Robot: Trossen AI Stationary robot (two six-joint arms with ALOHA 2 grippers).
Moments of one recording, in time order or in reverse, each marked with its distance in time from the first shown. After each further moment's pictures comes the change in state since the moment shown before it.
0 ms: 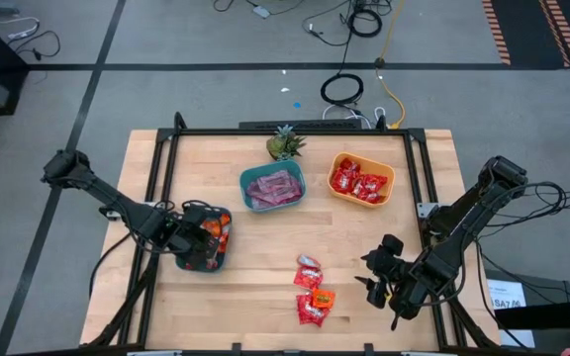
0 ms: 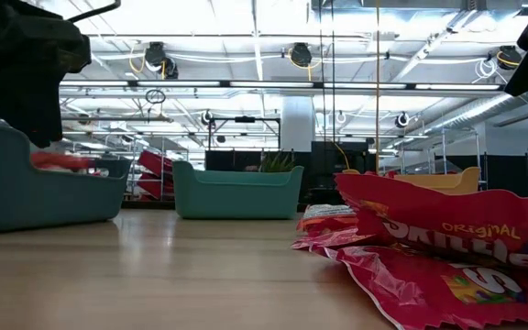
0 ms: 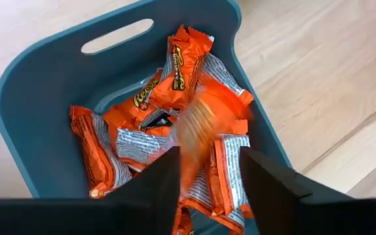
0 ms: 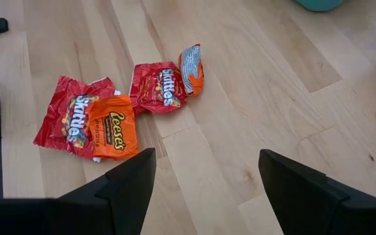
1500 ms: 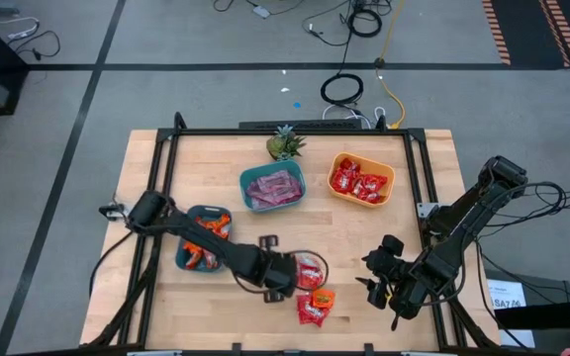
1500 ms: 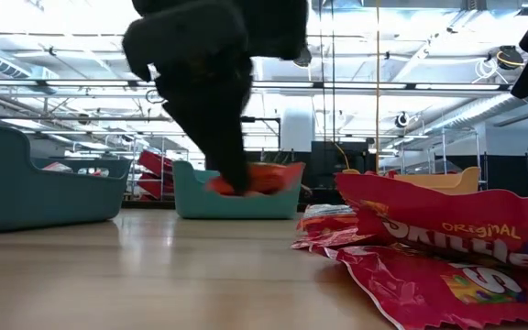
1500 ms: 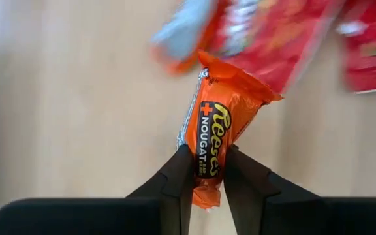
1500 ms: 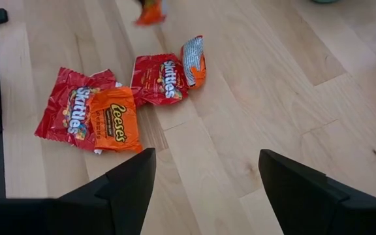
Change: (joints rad) left arm 0.109 0.934 0.813 0.182 0.090 1.068; right arm 0.000 0.000 0.000 -0.005 -0.030 -0.004
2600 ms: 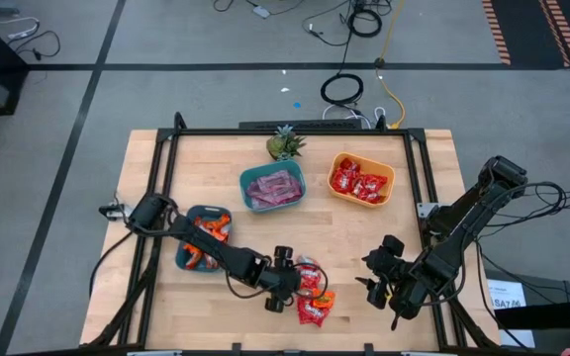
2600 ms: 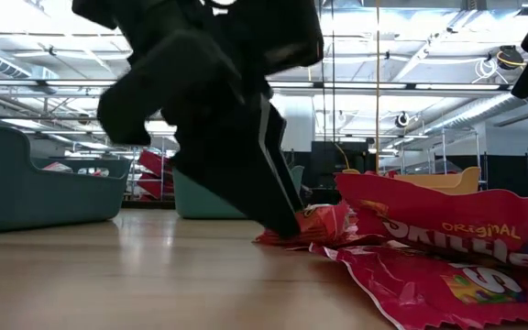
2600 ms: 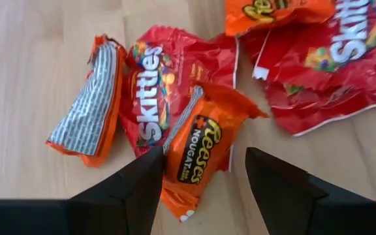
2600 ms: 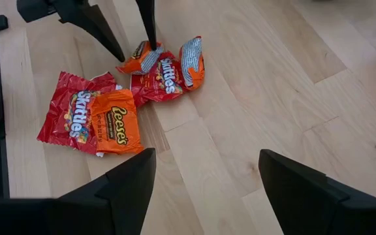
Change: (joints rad) left arm -0.012 0.005 -0.221 0.537 0.060 0.316; right arm 0.000 0.000 0.000 0.000 0.001 0.027
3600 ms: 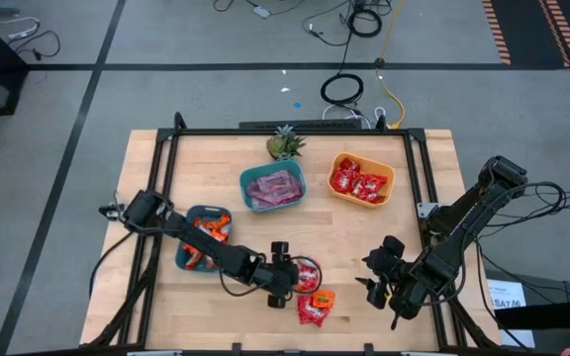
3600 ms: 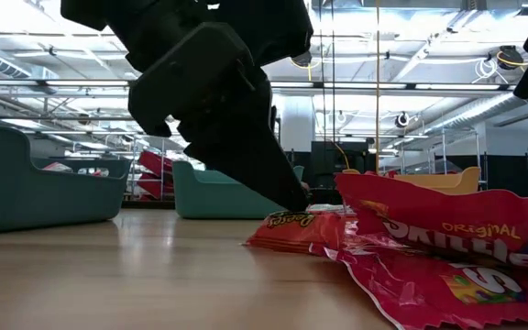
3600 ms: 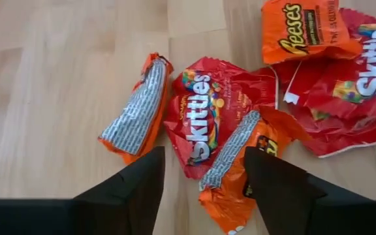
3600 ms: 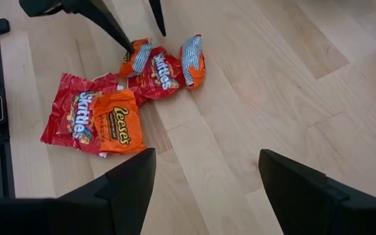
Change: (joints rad) left arm -0.006 -0.047 -0.075 0.102 -0.096 -0.065; right arm 0.000 0.000 0.000 0.002 -0.007 0.026
